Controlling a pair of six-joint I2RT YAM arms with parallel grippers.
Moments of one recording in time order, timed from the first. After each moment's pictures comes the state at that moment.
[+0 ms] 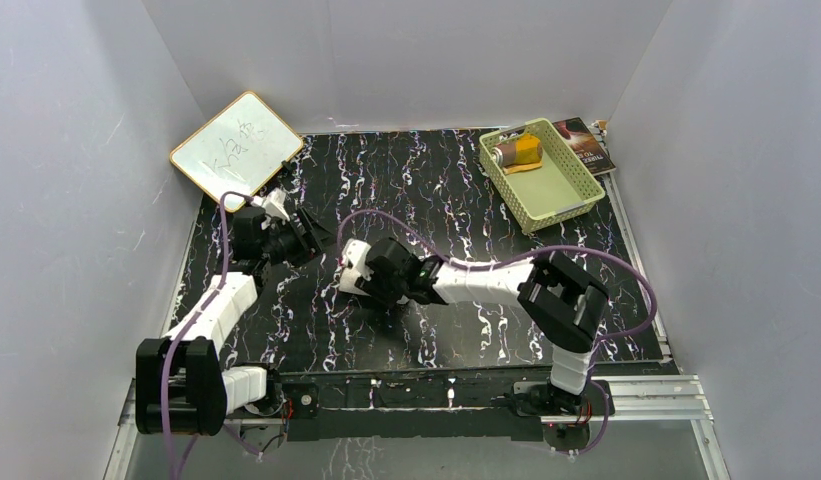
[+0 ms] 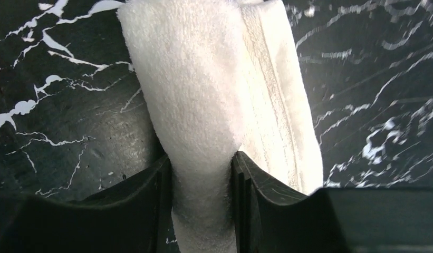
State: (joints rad) left arm -0.04 1.18 0.61 -0.02 0.55 -0.63; right arm 1.04 1.82 1.11 -0.07 0.10 -0.26
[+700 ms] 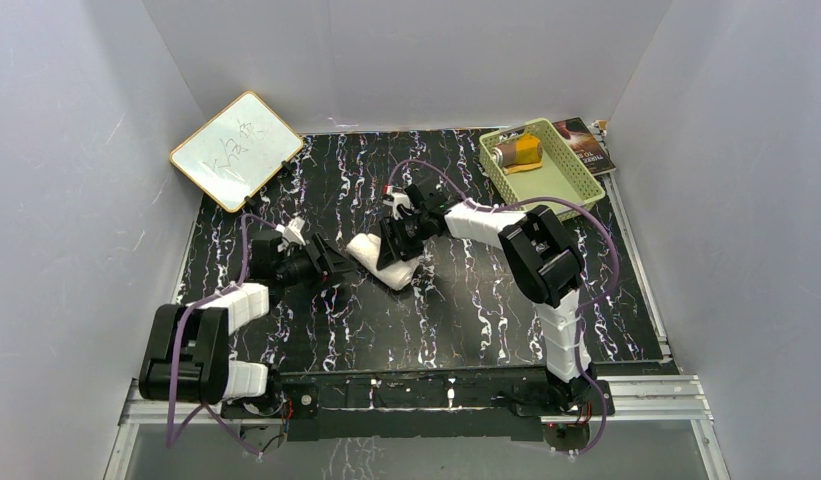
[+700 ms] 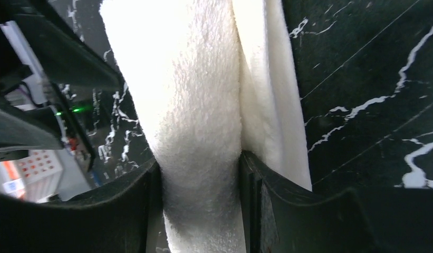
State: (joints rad) left arm -0.07 1.29 0.40 0.20 0.70 -0.75; right arm 0.63 2.10 1.44 -0.30 -0.64 0.29
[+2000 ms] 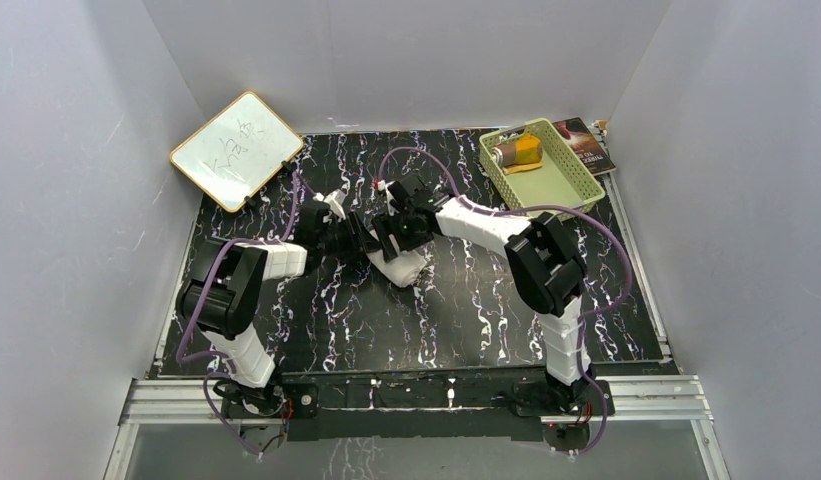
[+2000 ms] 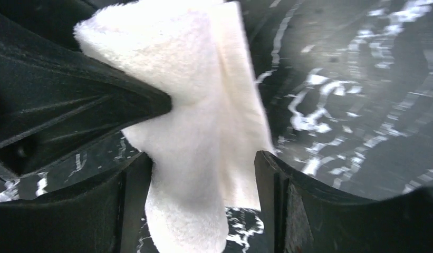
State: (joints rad) left arm -0.31 1.73 0.72 0.33 0.43 -0.65; right arm 0.69 2.06 1.55 -0.51 -0.24 0.20
